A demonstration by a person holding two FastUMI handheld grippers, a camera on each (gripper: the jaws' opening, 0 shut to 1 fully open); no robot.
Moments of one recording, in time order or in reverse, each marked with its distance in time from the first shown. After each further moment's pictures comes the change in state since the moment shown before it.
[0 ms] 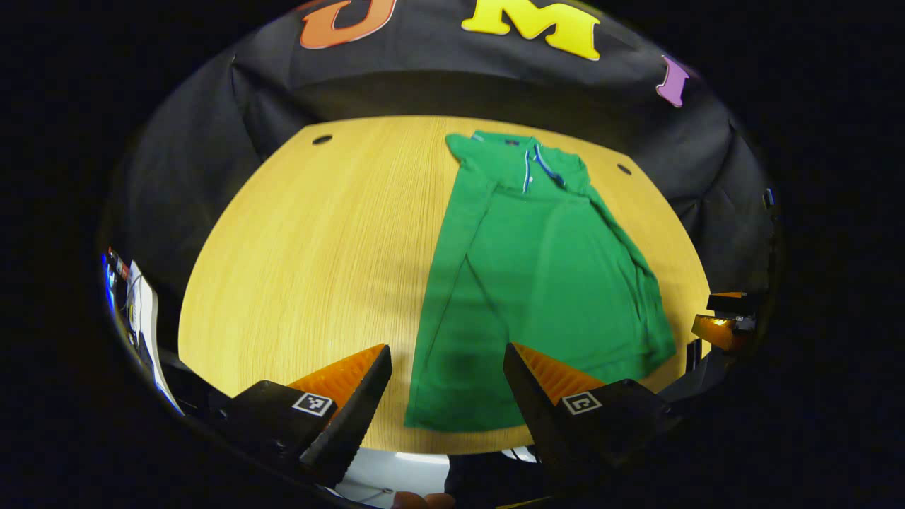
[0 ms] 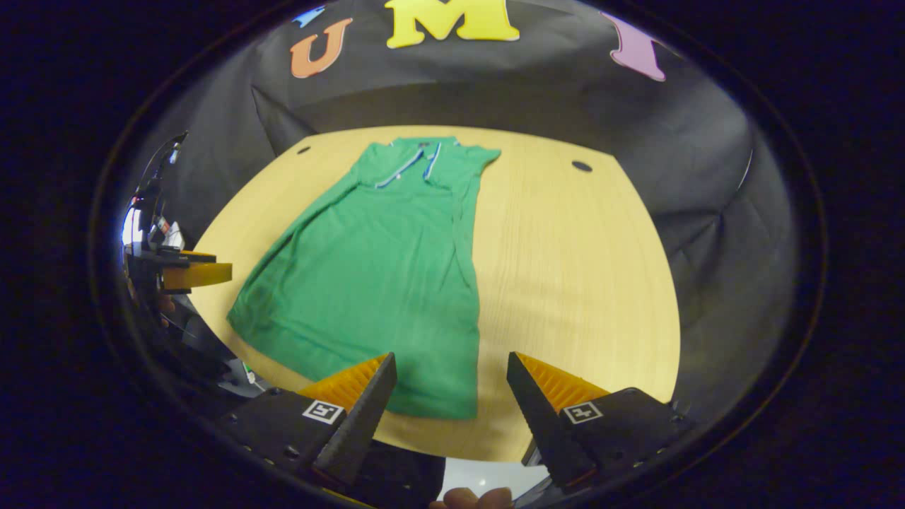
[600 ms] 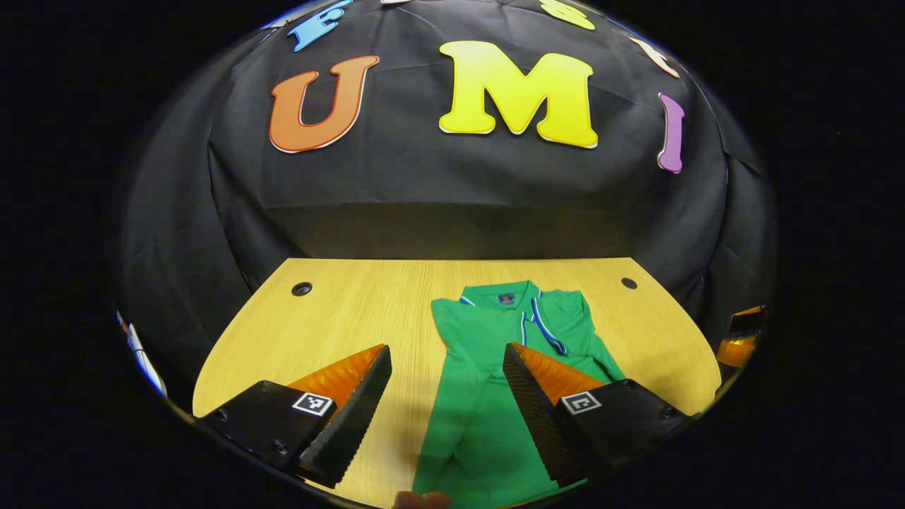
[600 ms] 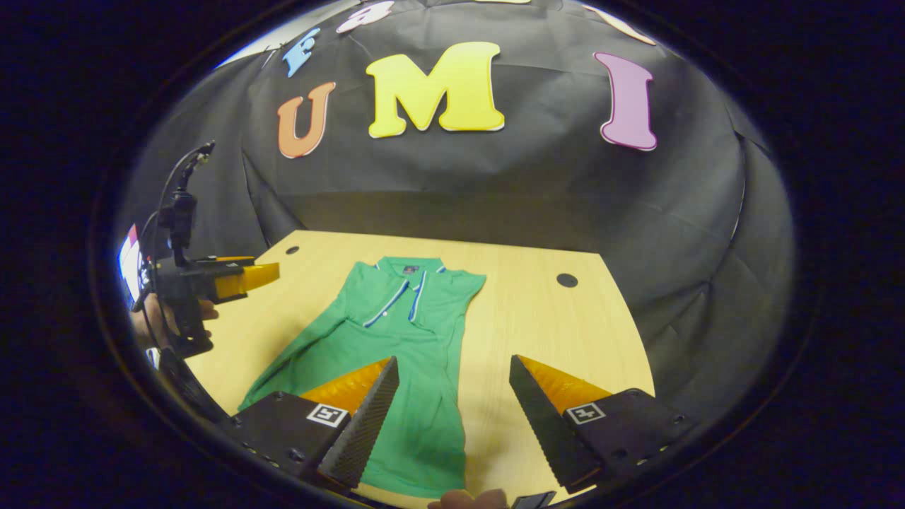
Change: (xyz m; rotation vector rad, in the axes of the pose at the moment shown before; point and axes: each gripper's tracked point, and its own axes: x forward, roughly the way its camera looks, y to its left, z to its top) left arm -0.006 -0.023 0.244 0.109 -0.571 0.025; right arm -0.036 -0.010 0.174 0.012 -0.434 -0.019
